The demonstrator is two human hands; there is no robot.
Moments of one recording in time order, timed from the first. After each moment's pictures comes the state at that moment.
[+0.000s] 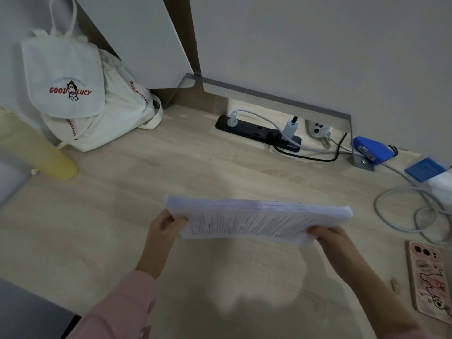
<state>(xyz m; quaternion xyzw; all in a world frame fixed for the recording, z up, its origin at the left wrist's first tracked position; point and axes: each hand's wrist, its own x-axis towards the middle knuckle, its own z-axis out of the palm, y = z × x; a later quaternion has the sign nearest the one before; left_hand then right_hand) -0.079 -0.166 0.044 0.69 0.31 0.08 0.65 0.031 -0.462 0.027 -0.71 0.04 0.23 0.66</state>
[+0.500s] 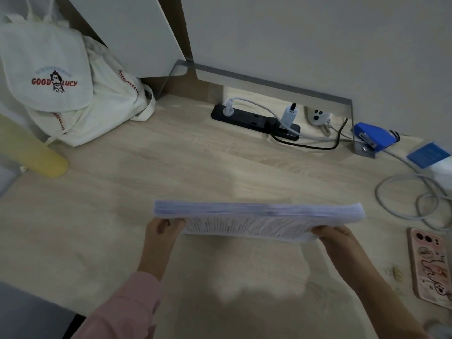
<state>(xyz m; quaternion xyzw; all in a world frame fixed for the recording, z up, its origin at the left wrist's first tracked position) -0.086 -0.174 0.023 0.67 0.32 0.12 0.66 0.015 -0.470 0.021 -0.68 0.08 0.23 0.69</state>
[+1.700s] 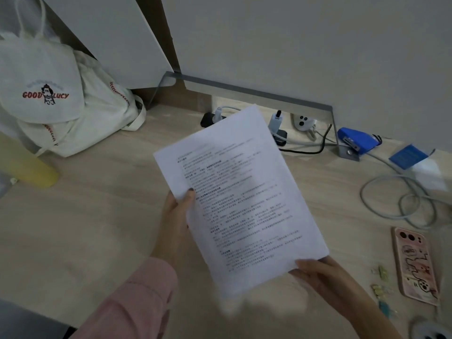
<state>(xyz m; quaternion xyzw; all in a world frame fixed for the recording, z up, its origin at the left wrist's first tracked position) -0.037 -0.204 0.048 0.58 0.31 0.08 0.75 -0.024 -0.482 0.042 -0.52 0.16 0.37 0.75</state>
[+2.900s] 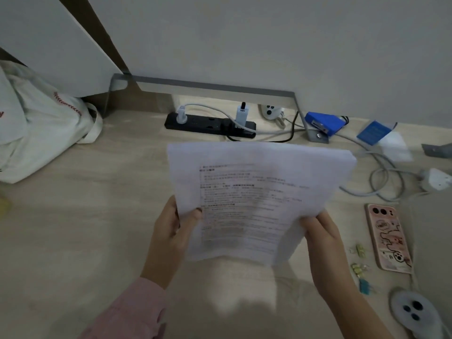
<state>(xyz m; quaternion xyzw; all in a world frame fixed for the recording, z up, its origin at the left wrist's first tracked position) -0.032 -0.248 0.067 0.71 0.08 0.09 0.70 -0.007 -0.468 0.082 -0.70 0.12 0.07 0.70</state>
